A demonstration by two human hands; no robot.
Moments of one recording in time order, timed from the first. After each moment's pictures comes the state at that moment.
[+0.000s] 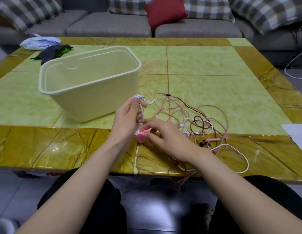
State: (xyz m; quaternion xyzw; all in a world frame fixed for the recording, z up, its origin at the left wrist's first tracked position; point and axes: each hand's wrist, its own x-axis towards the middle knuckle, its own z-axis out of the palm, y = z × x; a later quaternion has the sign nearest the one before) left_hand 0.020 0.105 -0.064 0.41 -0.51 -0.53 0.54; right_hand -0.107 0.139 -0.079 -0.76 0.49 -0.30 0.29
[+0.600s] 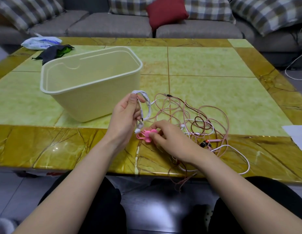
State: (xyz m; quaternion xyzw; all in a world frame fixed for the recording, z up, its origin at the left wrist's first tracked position) left_hand 0.026 0.102 -0.058 0.37 -0.49 -0.58 0.54; right_hand -0.113 0.142 -0.077 -0.74 0.55 -0.24 0.31
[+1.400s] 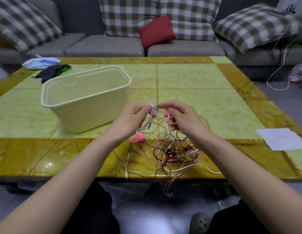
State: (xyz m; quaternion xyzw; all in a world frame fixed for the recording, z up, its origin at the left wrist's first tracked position) left_hand 0.005 0.122 -0.007 0.44 -0.71 -0.43 0.34; right_hand -0.153 0.152 -0.009 -0.52 0.55 -0.48 0.45
